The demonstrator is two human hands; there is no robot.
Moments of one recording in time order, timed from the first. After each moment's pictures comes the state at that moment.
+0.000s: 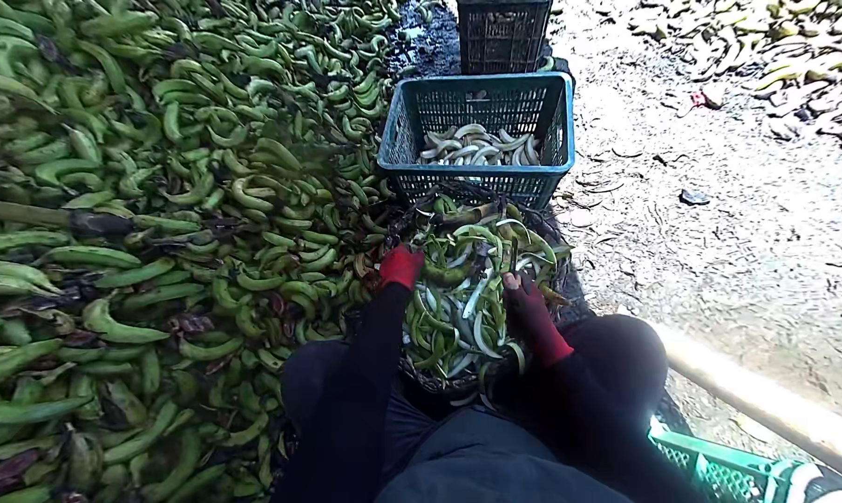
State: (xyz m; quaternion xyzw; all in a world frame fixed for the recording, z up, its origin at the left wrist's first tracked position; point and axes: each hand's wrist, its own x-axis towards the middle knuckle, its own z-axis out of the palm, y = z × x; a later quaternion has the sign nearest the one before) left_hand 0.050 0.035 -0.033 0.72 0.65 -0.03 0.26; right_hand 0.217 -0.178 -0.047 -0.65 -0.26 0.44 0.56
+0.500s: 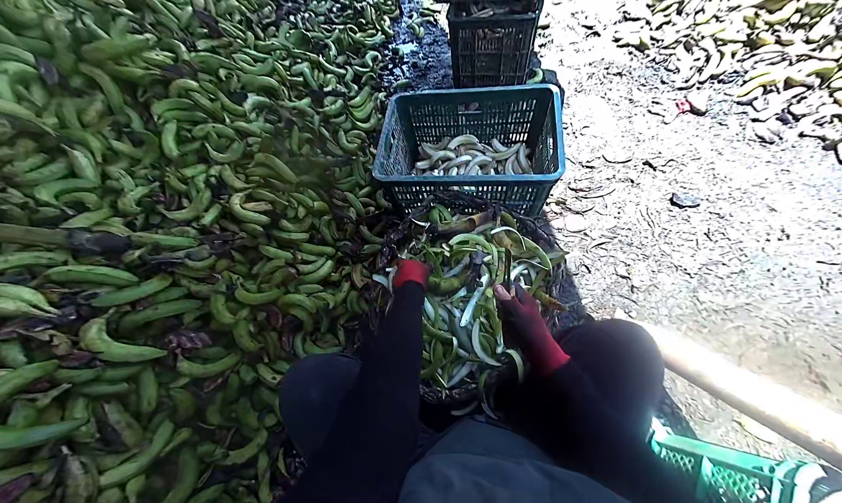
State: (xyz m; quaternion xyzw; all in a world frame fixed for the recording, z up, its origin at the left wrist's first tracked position) left_hand 0.087 0.037 -0.061 0.62 0.72 -0.06 0.29; right_hand 0.218 -0.179 -0.052 -0.63 -0.25 0.46 0.58
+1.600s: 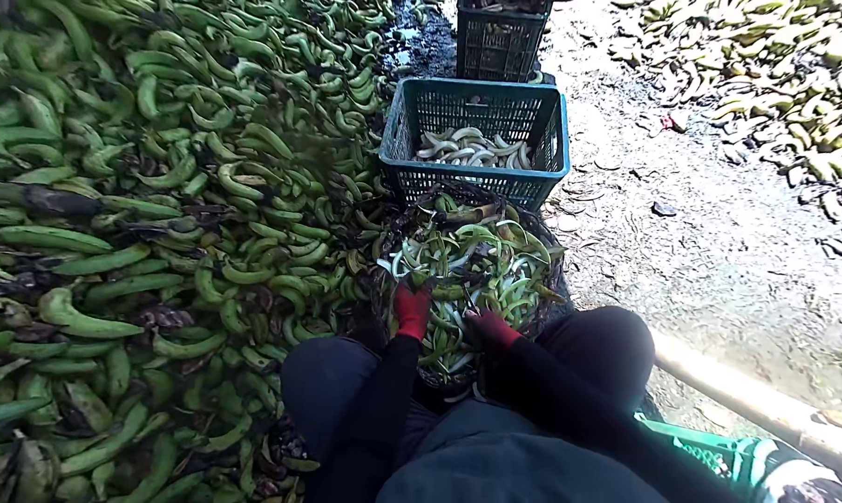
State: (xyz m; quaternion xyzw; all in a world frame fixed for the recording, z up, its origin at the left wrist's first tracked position) left_hand 0.016 -0.045 -0.089 0.57 0.65 0.26 0.43; right_hand 0.170 -0.157 -0.121 -0.78 -0.32 0.52 0.13
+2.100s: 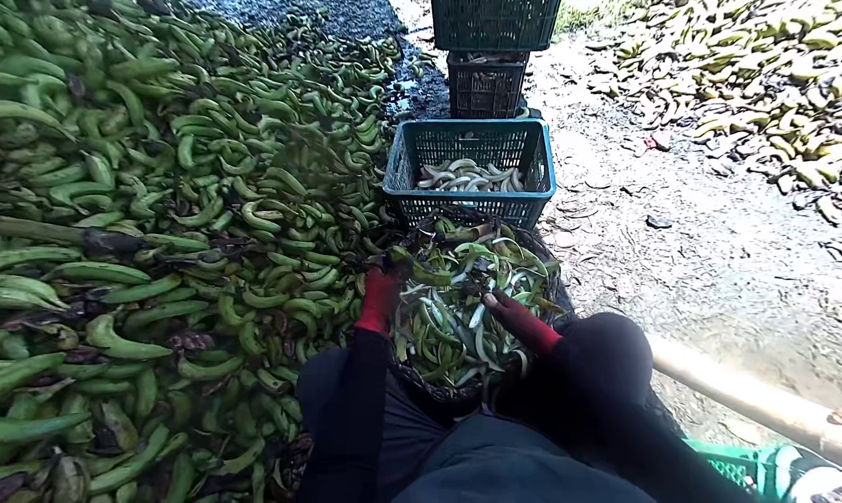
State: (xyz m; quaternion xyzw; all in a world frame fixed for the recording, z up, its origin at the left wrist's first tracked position) left_hand -0.022 -0.006 0.008 0.61 0.50 0.35 0.51; right_hand 0.223 -0.164 -0.051 -0.70 -0.44 0.46 0.31
